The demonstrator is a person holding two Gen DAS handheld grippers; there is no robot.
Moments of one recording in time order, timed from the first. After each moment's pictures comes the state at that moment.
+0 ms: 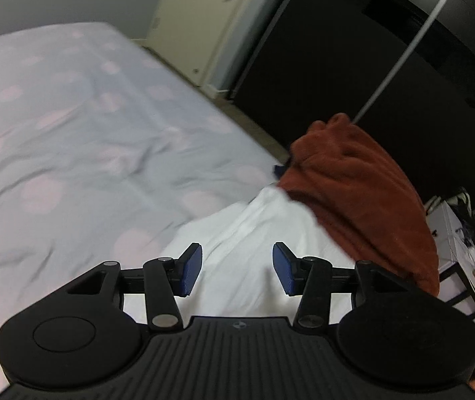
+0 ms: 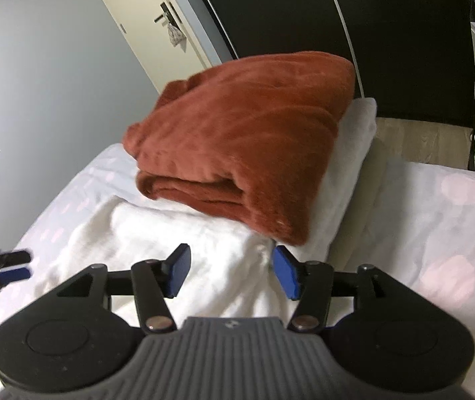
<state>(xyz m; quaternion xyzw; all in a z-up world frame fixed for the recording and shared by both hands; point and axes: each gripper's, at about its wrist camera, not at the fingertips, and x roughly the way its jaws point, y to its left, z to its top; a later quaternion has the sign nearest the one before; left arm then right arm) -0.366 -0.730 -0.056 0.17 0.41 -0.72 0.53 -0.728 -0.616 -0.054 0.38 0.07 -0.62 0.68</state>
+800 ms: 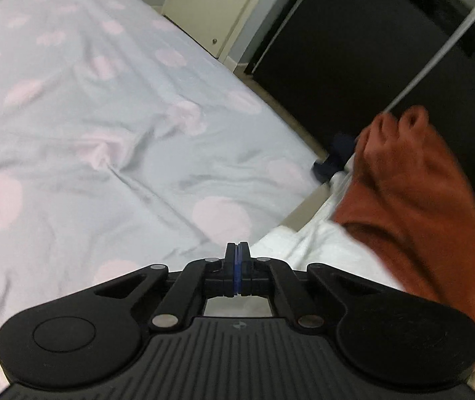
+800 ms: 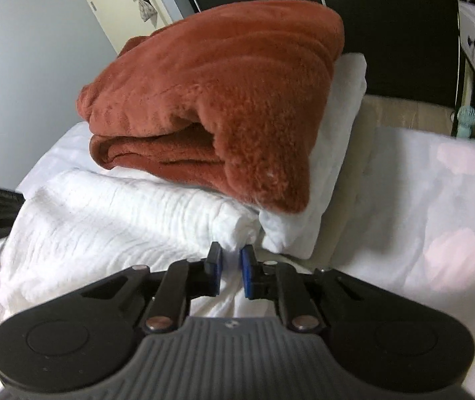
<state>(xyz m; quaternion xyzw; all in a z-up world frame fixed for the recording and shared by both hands) -0.356 -0.822 -0.135 0.17 0.47 -0.69 0.53 -0.719 -0.647 -0.100 0.41 0.11 -0.64 0.64</state>
